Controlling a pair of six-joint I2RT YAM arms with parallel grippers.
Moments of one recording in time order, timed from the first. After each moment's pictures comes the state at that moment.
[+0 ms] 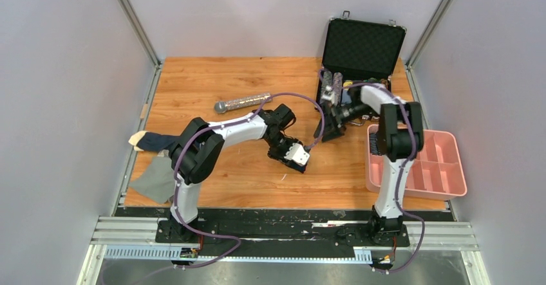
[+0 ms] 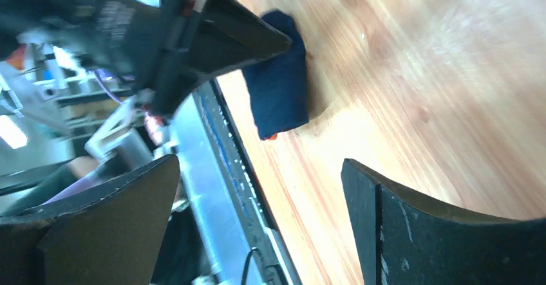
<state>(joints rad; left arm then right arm) -0.79 2.00 1.38 -0.70 0.52 1.34 0.12 2.18 1.55 -1.22 -1.07 -0.47</state>
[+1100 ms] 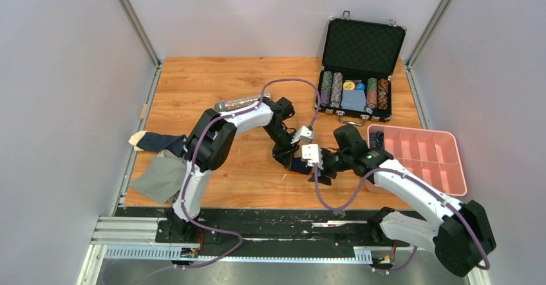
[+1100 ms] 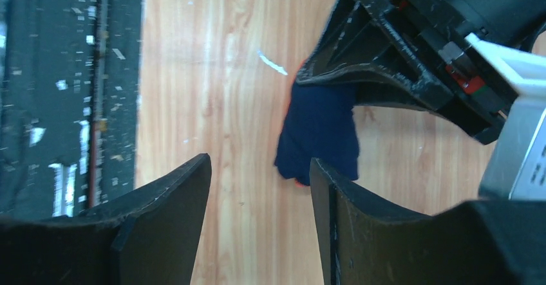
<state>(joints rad) -0.72 2.21 1.66 -1.00 0.84 0.99 0.56 1.03 0.66 -0.50 -0.69 -0.85</state>
